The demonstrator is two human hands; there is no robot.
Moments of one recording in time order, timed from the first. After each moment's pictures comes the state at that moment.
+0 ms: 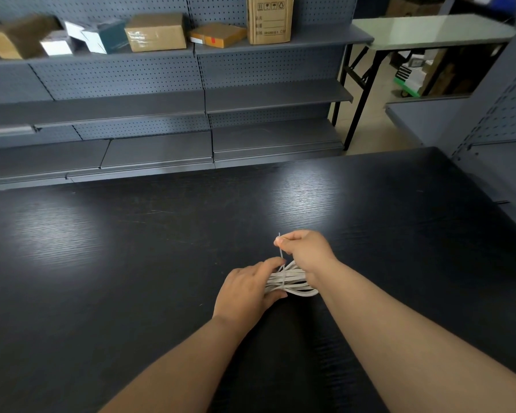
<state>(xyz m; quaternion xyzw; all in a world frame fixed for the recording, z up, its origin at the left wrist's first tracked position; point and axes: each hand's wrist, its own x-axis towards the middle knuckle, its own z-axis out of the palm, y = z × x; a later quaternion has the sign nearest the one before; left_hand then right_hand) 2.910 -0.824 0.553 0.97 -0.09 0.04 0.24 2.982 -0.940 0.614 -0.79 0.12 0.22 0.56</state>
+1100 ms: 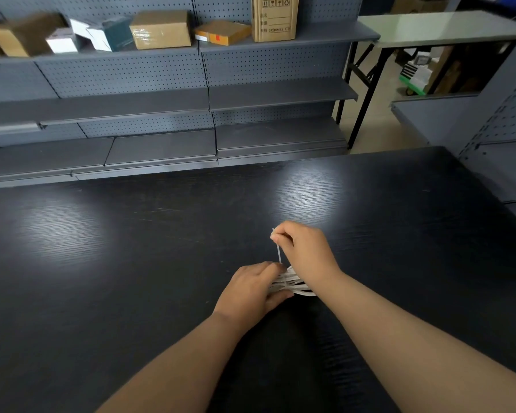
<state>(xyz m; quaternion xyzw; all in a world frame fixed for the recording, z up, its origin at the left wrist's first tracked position) 2.910 -0.814 0.551 0.95 -0.16 0.05 0.25 2.976 -0.935 0.612 -0.92 -0.16 0.04 0.36</state>
